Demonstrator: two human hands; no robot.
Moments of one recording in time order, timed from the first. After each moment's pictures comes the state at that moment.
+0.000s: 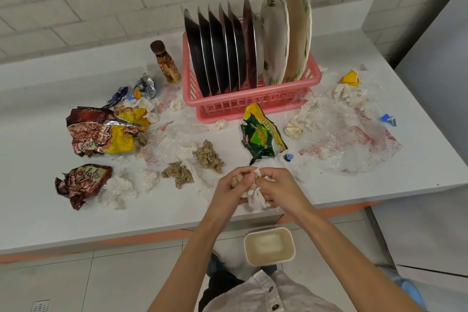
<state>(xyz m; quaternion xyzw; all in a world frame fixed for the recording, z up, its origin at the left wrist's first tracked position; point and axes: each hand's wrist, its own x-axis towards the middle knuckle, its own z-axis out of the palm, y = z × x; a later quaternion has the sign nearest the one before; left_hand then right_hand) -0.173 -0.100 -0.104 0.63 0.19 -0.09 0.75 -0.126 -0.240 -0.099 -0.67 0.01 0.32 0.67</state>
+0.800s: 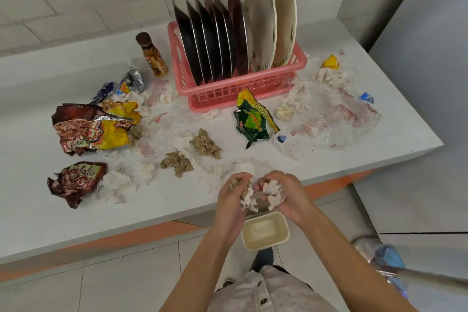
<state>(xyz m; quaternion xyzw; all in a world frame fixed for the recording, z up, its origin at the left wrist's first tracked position) -0.222 -0.114 -0.100 0.45 0.31 -0.11 0.83 -0.175 -0.243 -0.110 -0.44 0.23 0.31 0.81</state>
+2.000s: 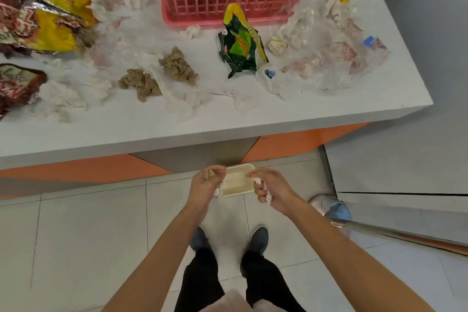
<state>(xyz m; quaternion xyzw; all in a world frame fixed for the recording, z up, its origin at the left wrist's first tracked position) -0.310 -0.130 -0.229 0.57 0.39 -0.15 0.71 -0.257 -0.305 -0.220 -0.61 0.27 0.43 0.61</state>
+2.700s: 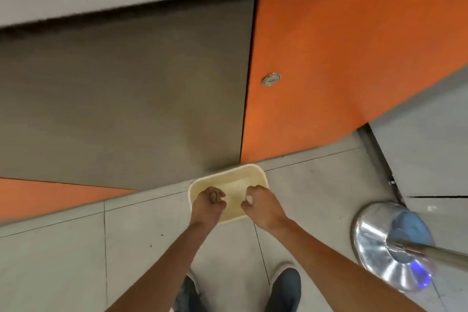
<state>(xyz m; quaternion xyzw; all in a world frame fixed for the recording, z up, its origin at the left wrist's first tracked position) -0.267 -0.199 -0.643 0.75 0.36 -0.25 0.50 -0.239 -0.348 -0.658 -0.90 -0.03 0.34 0.27</state>
